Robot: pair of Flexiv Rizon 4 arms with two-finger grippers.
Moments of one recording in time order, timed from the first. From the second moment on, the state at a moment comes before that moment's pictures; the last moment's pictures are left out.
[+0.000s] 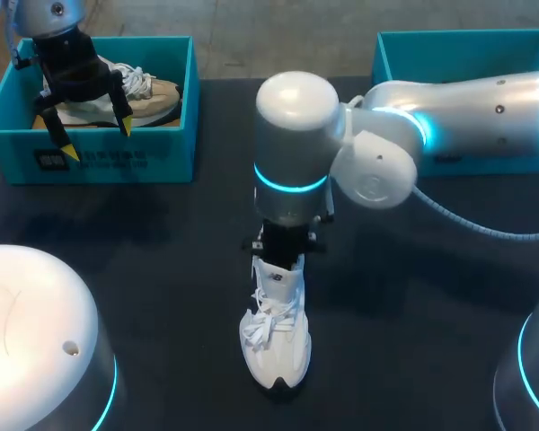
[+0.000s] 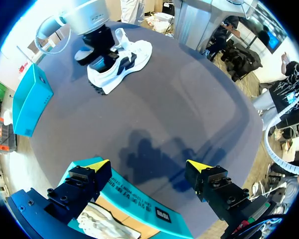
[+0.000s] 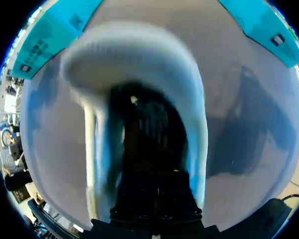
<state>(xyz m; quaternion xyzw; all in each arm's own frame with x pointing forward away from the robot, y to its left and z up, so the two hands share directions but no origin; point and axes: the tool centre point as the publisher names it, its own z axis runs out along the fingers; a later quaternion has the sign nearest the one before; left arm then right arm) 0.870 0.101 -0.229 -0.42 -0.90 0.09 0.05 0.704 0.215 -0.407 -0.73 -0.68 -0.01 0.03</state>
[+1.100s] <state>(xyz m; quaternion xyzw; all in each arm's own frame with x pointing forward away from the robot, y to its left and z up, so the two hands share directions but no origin) 0.870 0.101 -0.229 -0.42 -0.90 0.09 0.05 0.757 0.216 -0.374 -0.71 -0.69 -0.09 -0.09</state>
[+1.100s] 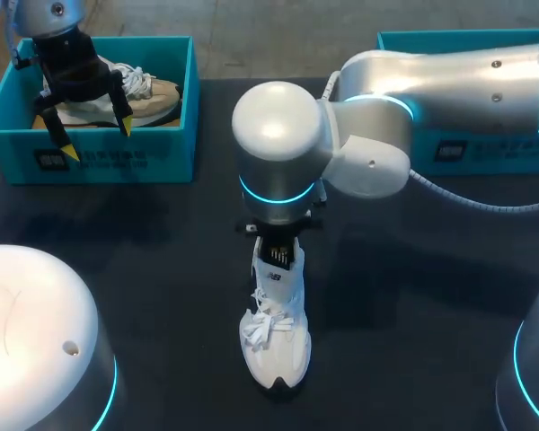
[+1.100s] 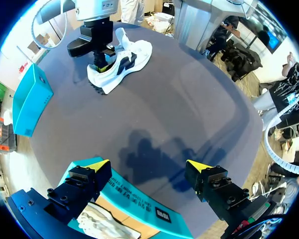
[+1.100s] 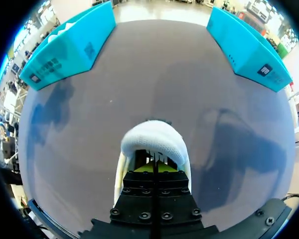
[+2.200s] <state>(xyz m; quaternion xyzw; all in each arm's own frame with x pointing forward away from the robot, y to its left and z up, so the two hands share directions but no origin) 0.870 0.101 -0.229 -0.42 -0.90 0.09 0.05 0.788 0.216 -0.368 -0.68 -0.71 -0.14 -0.14</state>
